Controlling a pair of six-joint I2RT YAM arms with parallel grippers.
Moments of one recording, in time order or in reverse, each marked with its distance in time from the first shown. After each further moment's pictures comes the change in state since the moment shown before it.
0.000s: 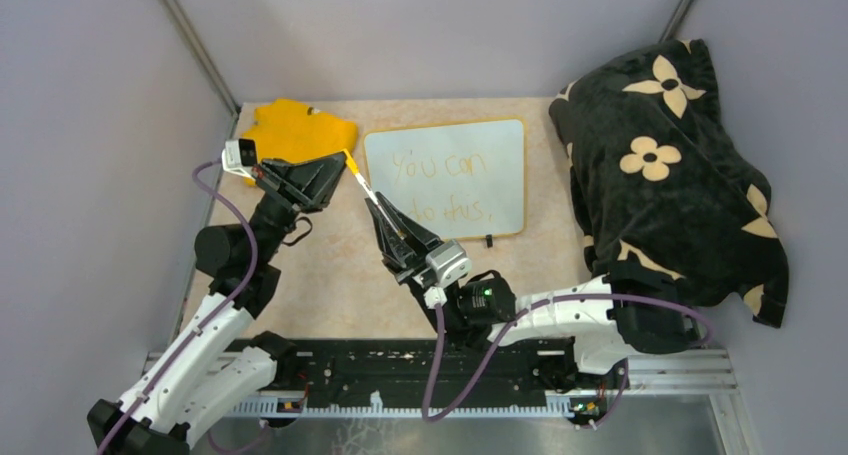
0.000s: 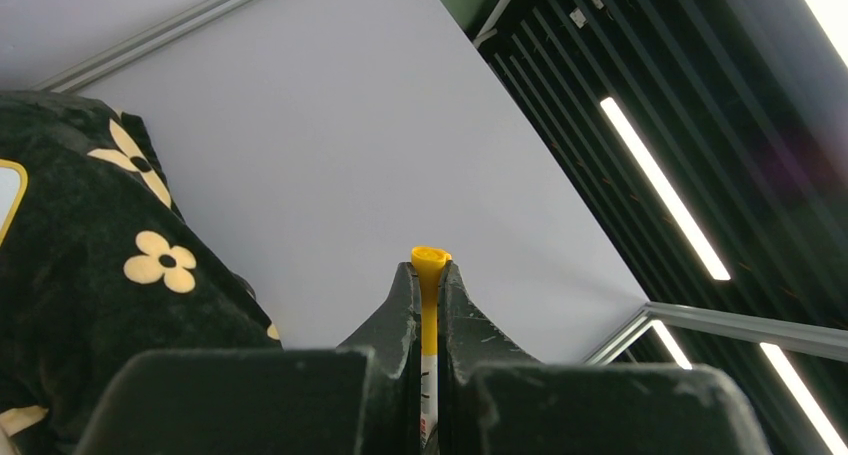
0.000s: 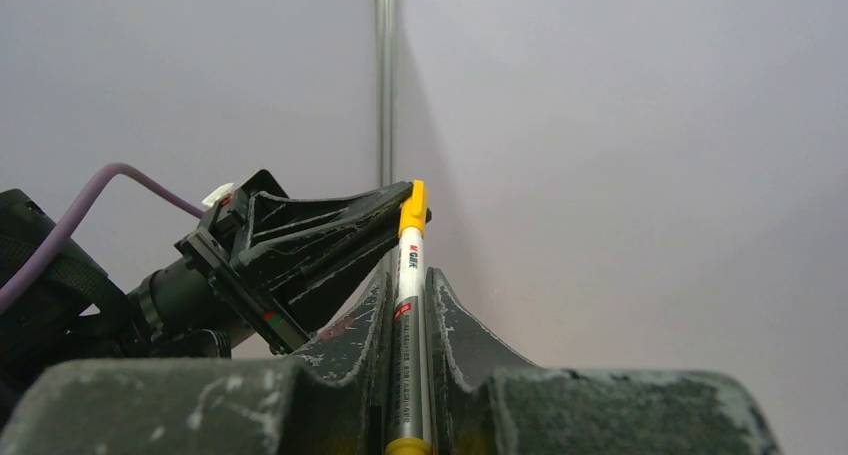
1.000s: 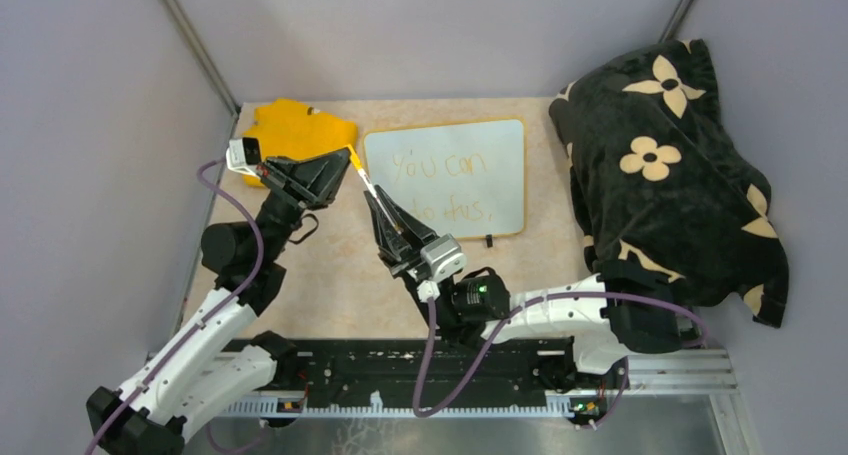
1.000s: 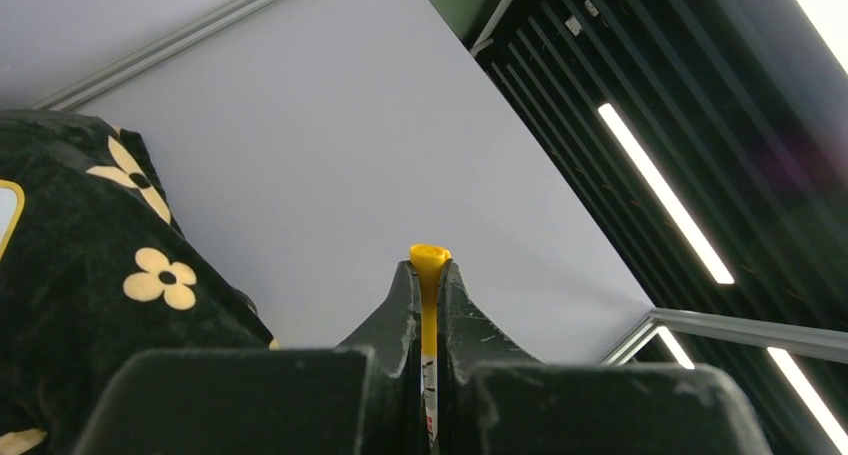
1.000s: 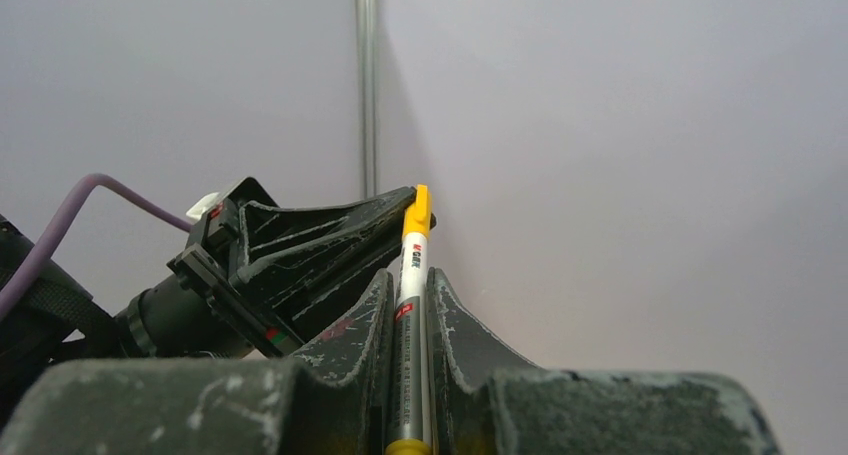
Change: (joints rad) left arm -0.041 0.037 0.000 0.036 -0.032 0.044; right arm -0.011 0.032 0.040 0.008 0.018 -0.013
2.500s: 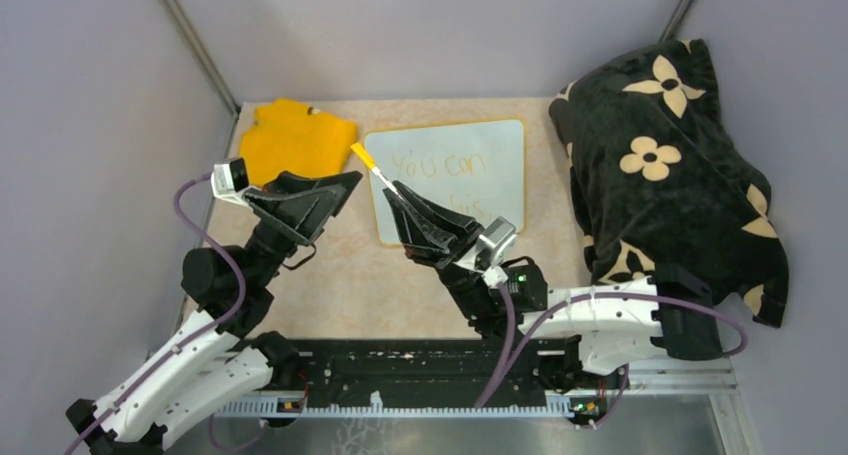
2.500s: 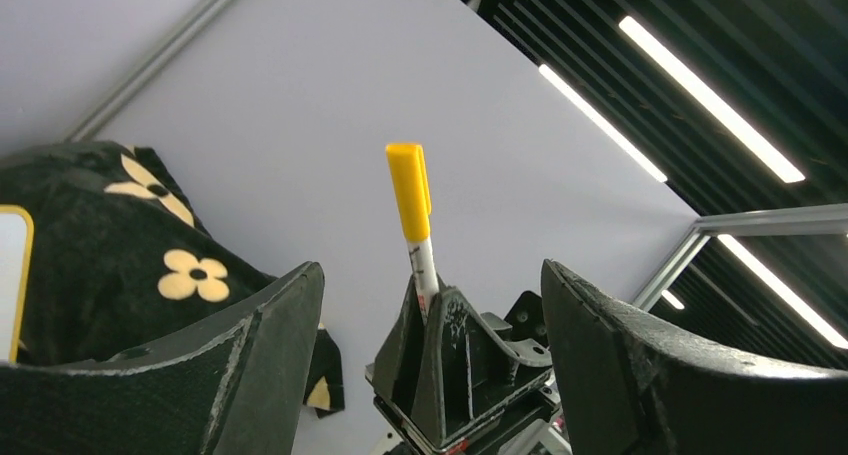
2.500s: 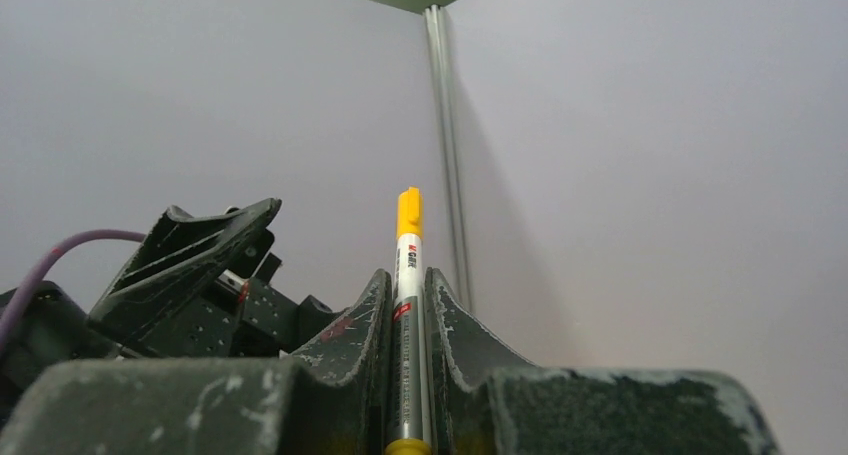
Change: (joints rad) left arm -0.208 -0.150 -0.002 -0.113 -0.097 0.323; right arm -0.054 -0.192 -0.088 -0.114 -0.138 0.257
